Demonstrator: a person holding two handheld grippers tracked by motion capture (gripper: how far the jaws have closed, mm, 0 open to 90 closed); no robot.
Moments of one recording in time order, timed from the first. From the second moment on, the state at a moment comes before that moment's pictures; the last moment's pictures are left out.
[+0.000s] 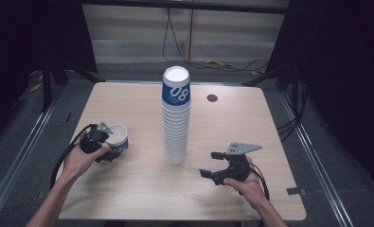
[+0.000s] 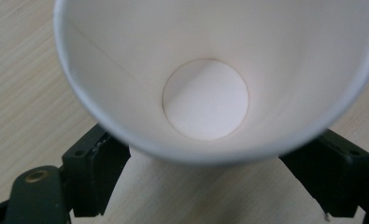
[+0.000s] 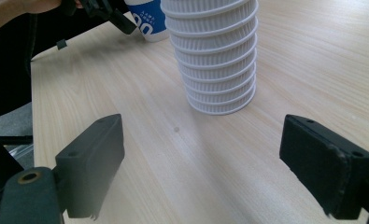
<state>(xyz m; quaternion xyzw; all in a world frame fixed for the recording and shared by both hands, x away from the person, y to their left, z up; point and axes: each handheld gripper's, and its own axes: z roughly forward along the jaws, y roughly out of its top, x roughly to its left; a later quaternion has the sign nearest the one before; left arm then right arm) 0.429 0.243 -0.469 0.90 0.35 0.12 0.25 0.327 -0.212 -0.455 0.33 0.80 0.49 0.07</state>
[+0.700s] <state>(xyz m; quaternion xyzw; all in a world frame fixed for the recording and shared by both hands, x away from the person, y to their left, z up) 0.366 0.236 -0.468 0.88 0.33 0.11 0.32 0.327 -0.209 -0.455 0.33 0.80 0.49 0.07</state>
